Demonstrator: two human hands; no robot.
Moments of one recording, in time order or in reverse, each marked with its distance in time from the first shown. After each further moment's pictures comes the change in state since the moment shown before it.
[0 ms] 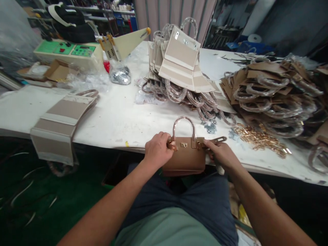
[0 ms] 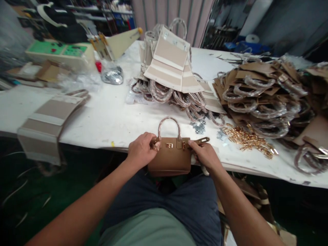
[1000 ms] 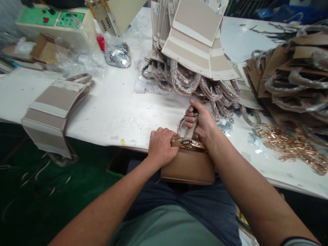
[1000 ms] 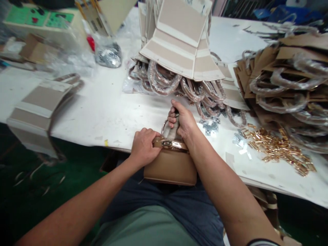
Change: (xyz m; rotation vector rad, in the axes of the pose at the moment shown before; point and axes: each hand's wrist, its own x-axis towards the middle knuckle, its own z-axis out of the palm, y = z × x) left_hand 0.033 -0.013 0.033 -0.001 -0.106 0.006; right_hand 0.125 -0.102 0.090 1.004 -0.456 0.106
